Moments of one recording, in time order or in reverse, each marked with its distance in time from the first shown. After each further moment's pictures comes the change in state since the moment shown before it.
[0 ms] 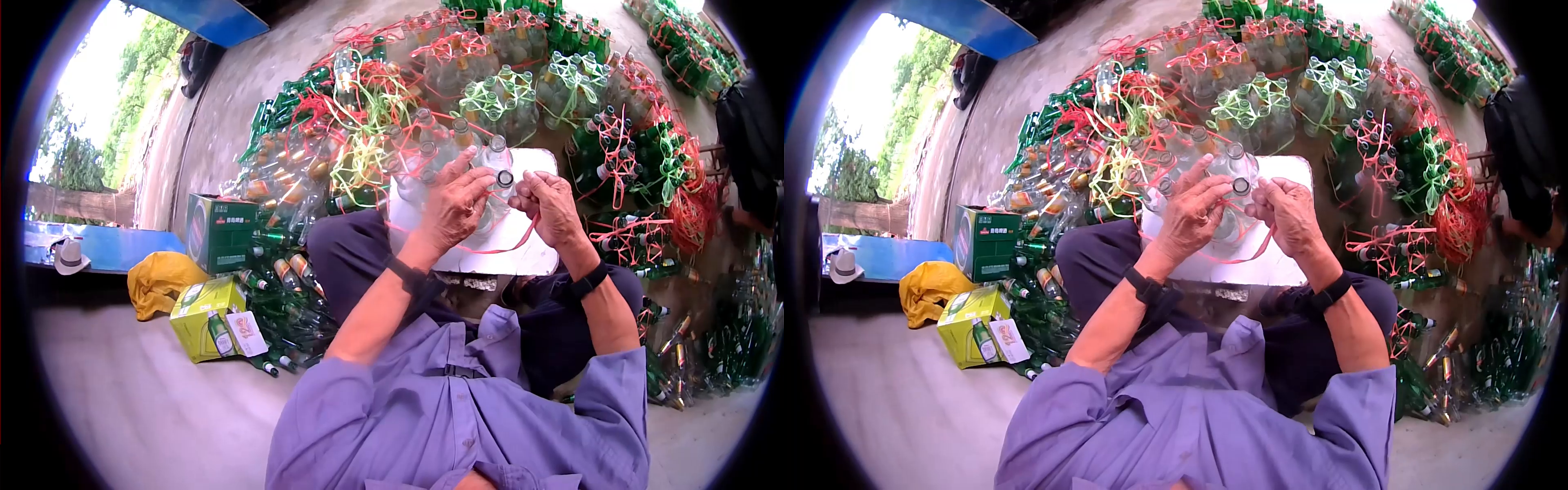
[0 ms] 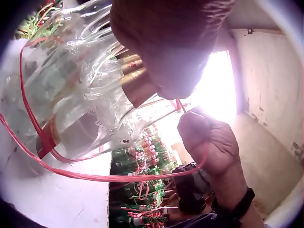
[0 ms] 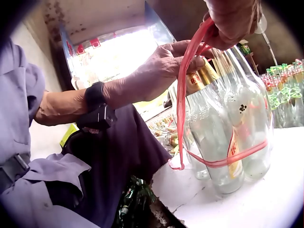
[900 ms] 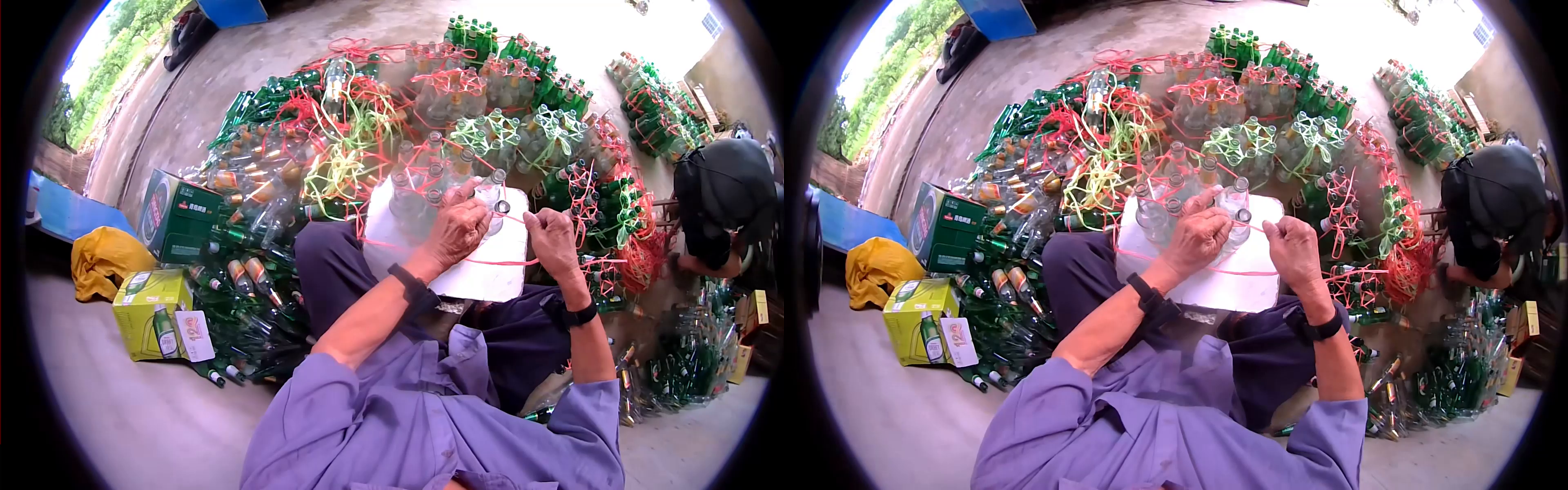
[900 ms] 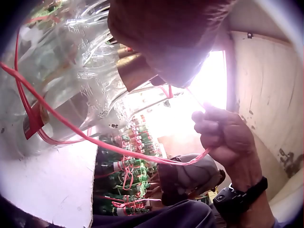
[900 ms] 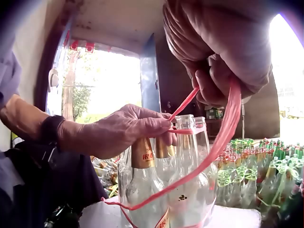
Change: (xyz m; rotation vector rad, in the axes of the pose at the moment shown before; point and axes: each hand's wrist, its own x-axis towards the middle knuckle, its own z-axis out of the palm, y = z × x) left_hand -0.003 -0.002 0.013 -0.075 0.226 0.016; right_hand -0.028 -0.040 0.024 -1.497 0.176 -0.538
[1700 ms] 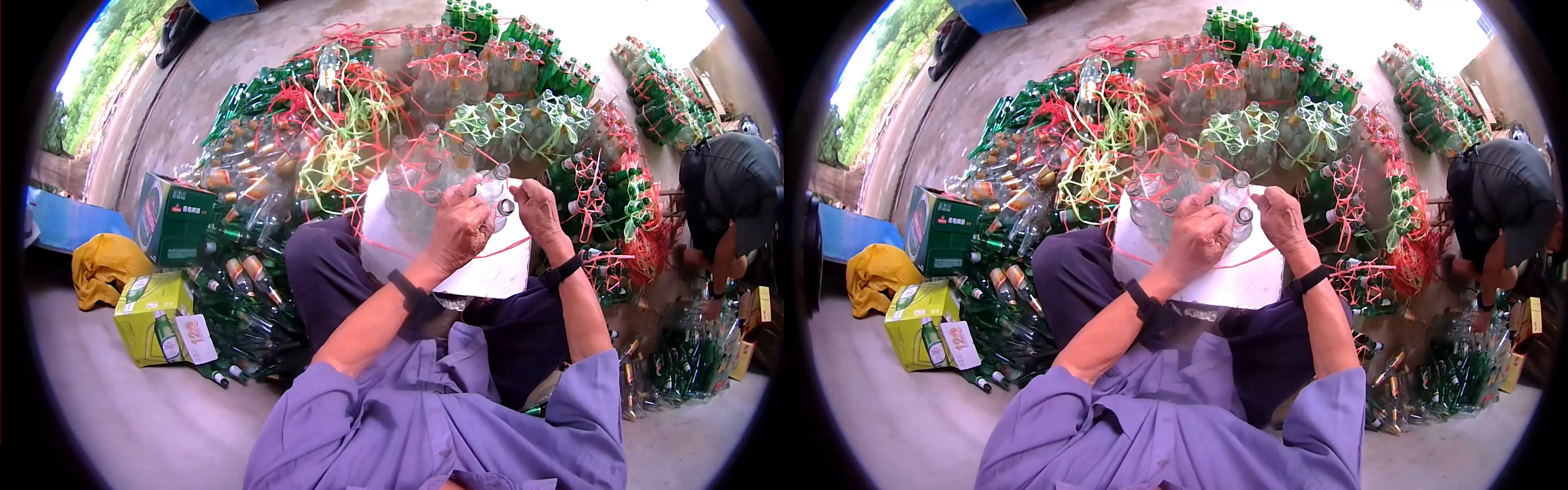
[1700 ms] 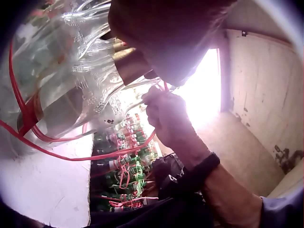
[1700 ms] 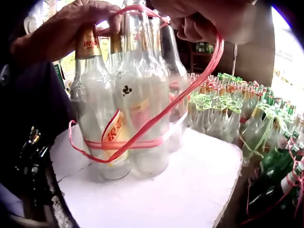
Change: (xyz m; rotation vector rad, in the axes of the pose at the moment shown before) left_hand 0.001 0.003 0.009 0.046 0.036 -0.048; right_hand 0.053 0.065 0.070 -0.024 0.030 -0.165
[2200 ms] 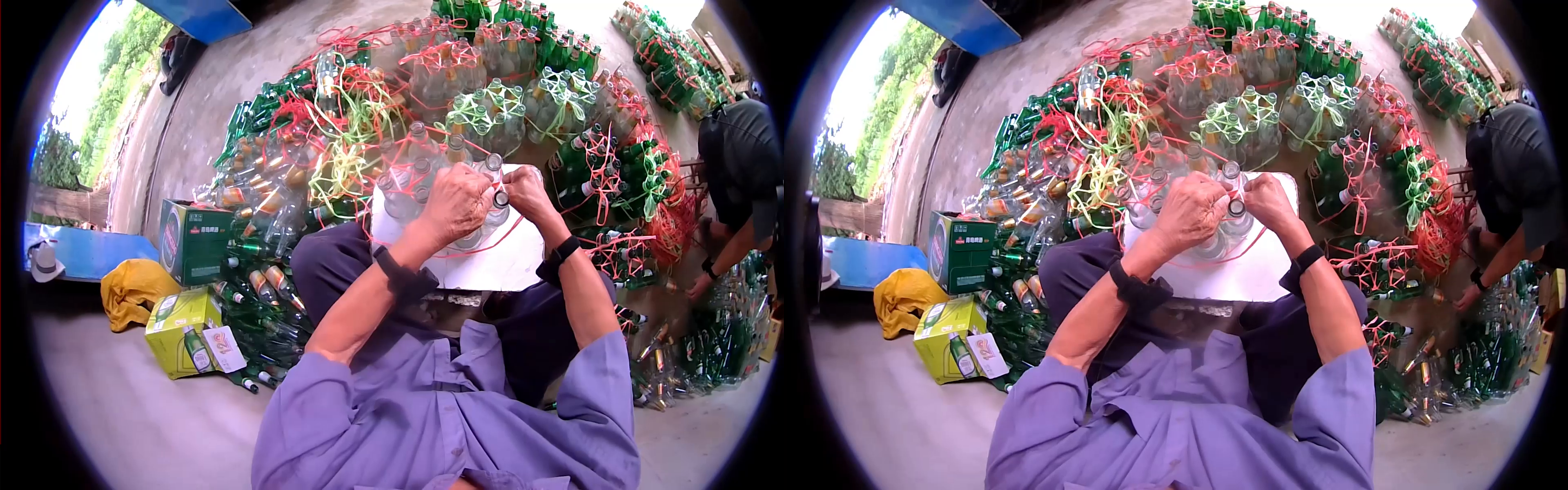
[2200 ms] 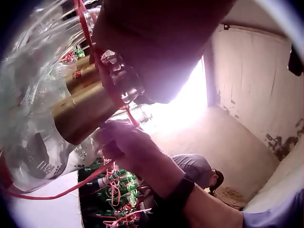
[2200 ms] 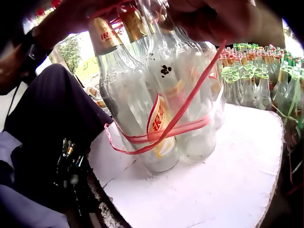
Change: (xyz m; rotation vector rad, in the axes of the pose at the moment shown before) left_hand 0.048 -0.016 -0.008 0.011 -0.384 -0.013; right_hand 0.014 0.007 0.019 0.295 -0.305 0.335
